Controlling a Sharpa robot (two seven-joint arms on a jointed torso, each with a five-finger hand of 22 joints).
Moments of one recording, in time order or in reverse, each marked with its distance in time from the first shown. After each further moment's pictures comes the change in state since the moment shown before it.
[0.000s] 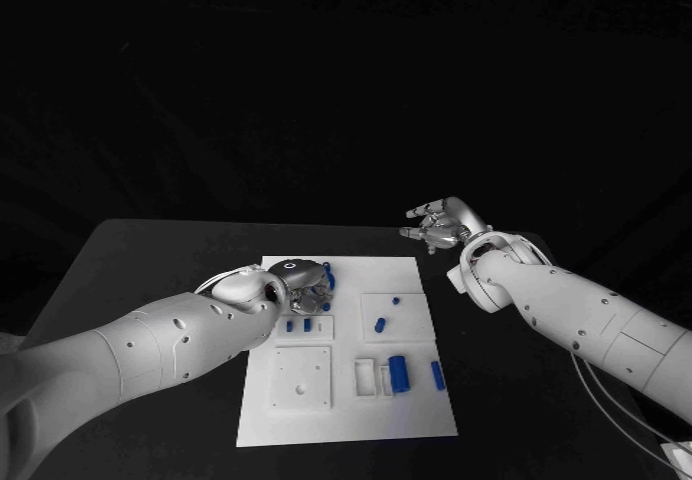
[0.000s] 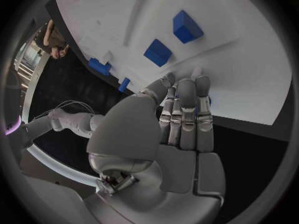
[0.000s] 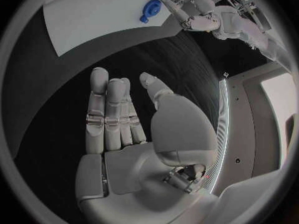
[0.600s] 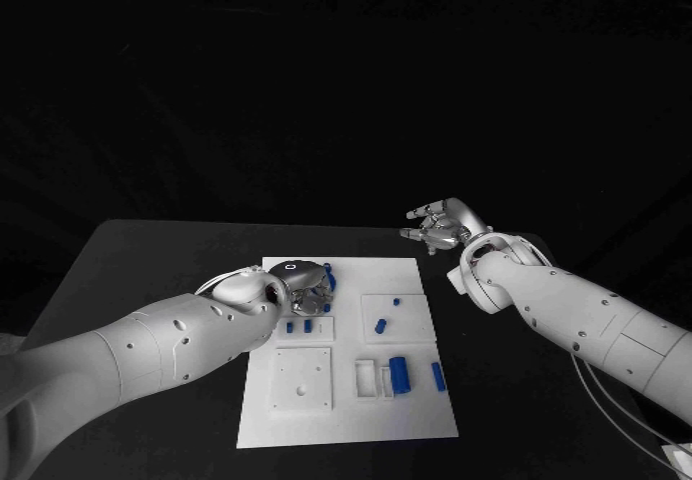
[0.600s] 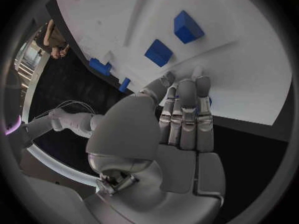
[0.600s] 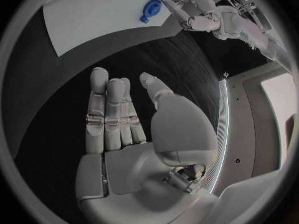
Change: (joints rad) left arm 0.000 -0.002 0.000 0.006 -0.001 -0.002 -0.002; left_hand -0.008 -0.010 -0.008 -0.008 -0.013 -0.007 -0.007 0.000 0.000 -0.017 0.009 0.000 0.000 0.000 0.008 0.011 -0.001 0.001 -0.004 0.004 0.012 0.001; right arm 0.000 0.001 0.000 -0.002 0.000 0.000 0.000; right_hand 0.000 0.000 0.000 0.000 0.000 0.000 0.000 0.000 0.000 0.000 0.000 0.000 0.000 0.000 0.000 0.000 0.000 0.000 0.000 0.000 0.000 0.000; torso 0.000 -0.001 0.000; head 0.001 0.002
